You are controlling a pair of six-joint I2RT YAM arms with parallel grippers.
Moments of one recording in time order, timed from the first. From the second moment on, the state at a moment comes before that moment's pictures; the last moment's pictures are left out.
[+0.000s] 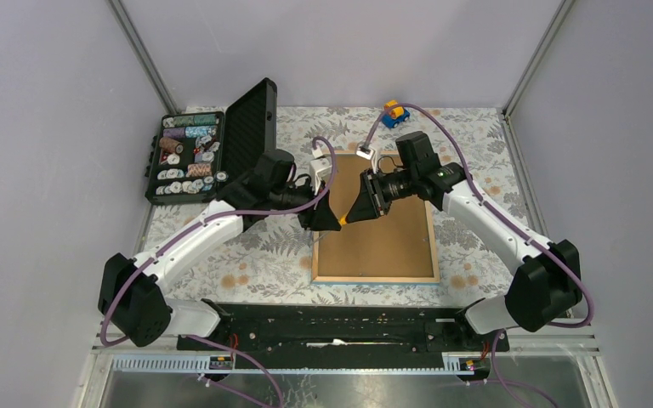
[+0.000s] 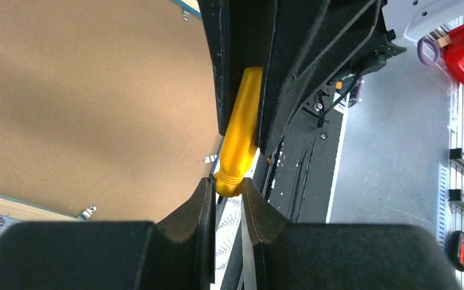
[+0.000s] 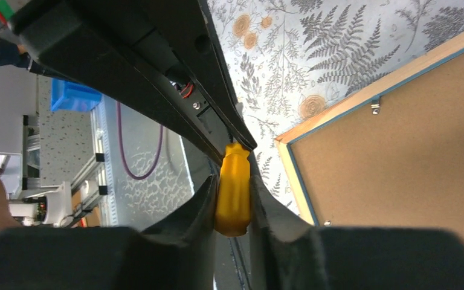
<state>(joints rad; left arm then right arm) -0.62 1.32 1.07 -0.39 0.79 -0.04 0.50 1.44 1.20 -0.54 -0.99 0.12</state>
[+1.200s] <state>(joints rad) -0.58 1.23 0.99 -0.57 0.91 0.16 0.50 1.41 1.26 -0.64 -1.05 0.07</state>
